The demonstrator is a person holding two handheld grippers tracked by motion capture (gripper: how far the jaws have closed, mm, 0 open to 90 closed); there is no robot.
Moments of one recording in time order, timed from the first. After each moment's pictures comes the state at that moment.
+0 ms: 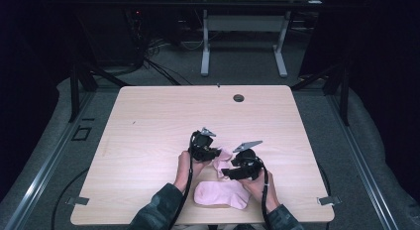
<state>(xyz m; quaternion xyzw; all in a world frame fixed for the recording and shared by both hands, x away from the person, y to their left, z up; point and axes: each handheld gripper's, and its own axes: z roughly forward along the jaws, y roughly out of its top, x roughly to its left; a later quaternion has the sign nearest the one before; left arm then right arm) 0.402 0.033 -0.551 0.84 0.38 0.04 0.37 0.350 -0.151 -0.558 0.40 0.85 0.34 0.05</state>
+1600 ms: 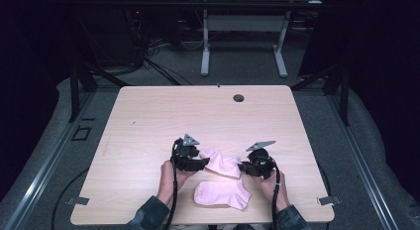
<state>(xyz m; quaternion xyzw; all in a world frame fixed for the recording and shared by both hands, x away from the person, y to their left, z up) 0.363 0.077 -0.540 0.83 0.39 0.10 0.37 0.357 -0.193 -0.567 0.44 0.83 0.33 0.07</state>
